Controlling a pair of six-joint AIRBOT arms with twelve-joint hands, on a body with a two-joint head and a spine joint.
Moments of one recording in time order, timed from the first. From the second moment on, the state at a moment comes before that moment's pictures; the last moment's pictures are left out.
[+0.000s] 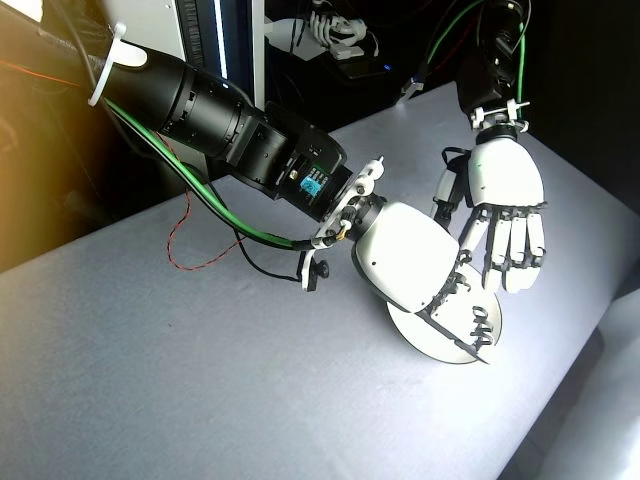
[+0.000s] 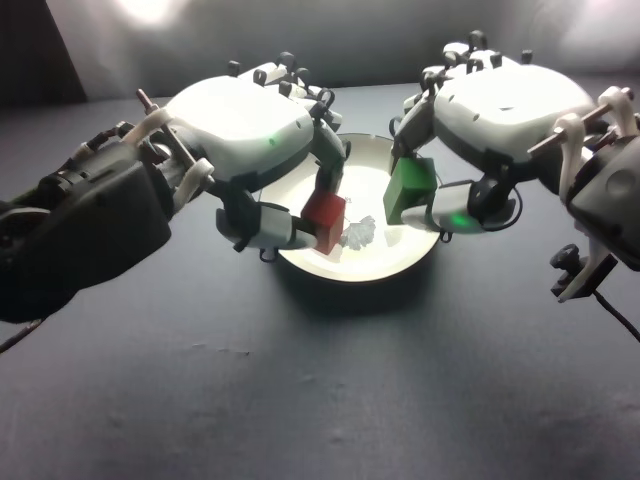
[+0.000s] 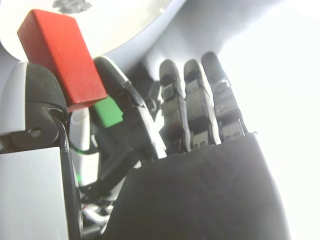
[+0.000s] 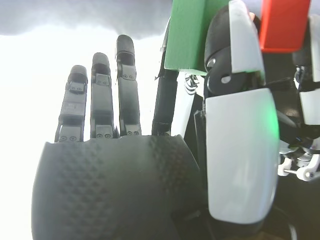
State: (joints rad) left arm 0.24 -1.16 1.11 -0.45 -0.47 1.48; right arm -0.24 -1.21 1.00 1.00 0.72 -1.79
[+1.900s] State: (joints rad) left arm 0.46 -0.79 0.77 0.47 -0.58 0.74; right arm -0.18 -0.90 1.04 -0.21 0.56 -0.92
